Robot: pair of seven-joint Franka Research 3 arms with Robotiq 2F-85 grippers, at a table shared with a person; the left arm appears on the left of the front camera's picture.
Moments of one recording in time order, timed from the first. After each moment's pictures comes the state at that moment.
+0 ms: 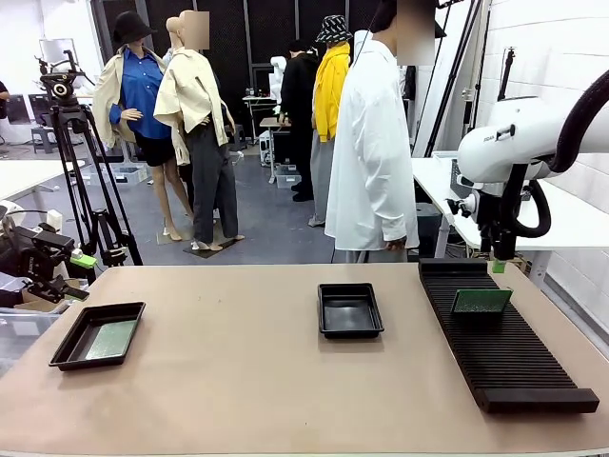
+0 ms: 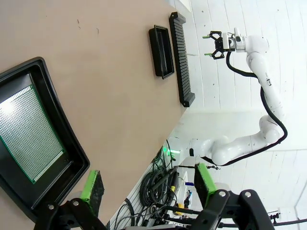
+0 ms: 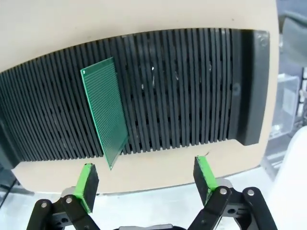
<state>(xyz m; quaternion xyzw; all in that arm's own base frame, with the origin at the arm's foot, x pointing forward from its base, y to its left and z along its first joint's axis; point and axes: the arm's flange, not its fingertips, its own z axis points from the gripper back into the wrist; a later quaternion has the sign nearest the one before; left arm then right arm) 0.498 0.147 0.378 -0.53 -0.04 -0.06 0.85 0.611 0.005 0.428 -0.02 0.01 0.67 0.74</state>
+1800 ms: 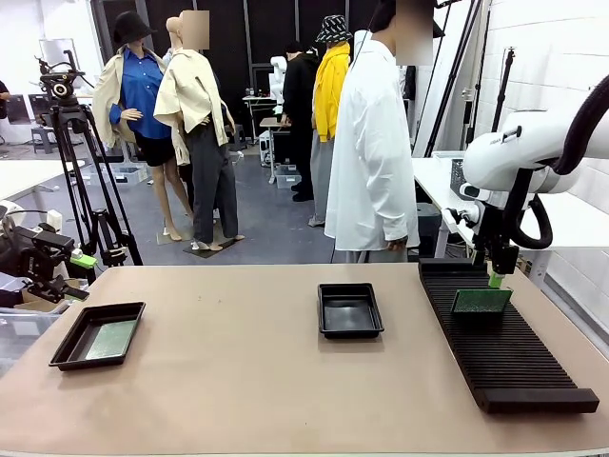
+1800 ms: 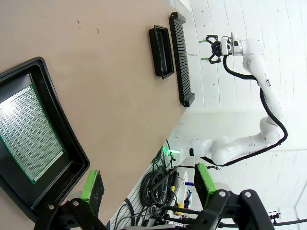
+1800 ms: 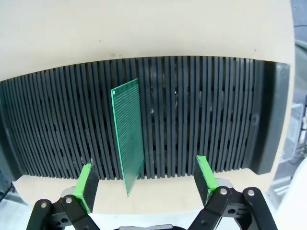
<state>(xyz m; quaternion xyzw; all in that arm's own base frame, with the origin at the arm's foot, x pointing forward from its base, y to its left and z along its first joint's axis) 0.498 0.147 0.378 -0.53 -0.04 -0.06 0.85 0.594 0.006 0.405 0.03 -0.02 0.70 0.72</state>
